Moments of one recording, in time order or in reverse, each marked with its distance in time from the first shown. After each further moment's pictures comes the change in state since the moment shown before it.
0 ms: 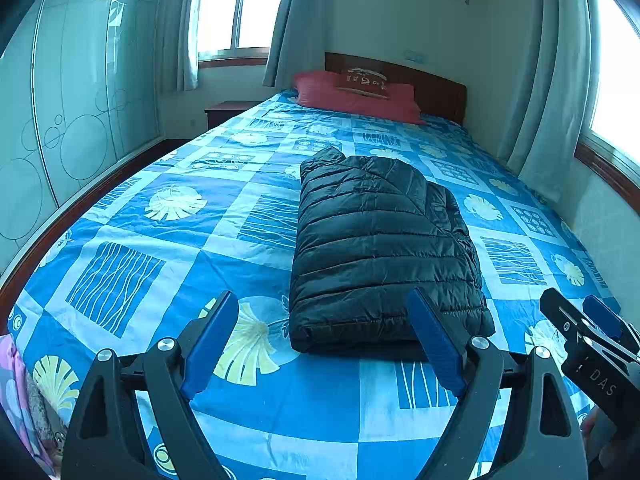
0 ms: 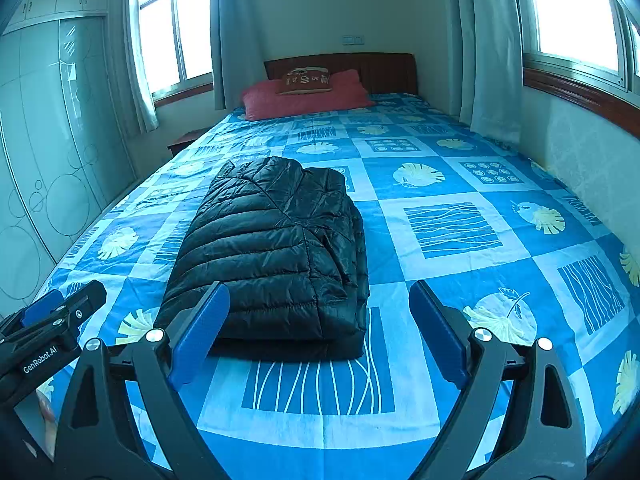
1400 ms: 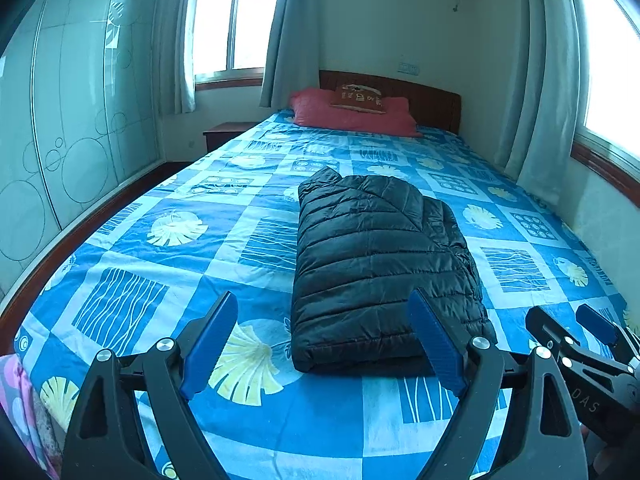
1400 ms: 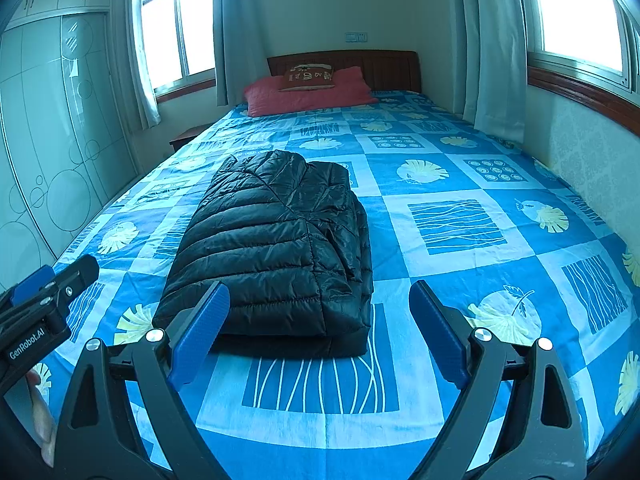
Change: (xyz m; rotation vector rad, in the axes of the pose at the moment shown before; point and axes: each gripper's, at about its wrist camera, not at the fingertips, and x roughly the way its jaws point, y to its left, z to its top) left arm -0.001 -0.006 0.007 0.045 -0.066 0.020; right arm 0.007 0.003 -0.005 -0.008 0.009 0.005
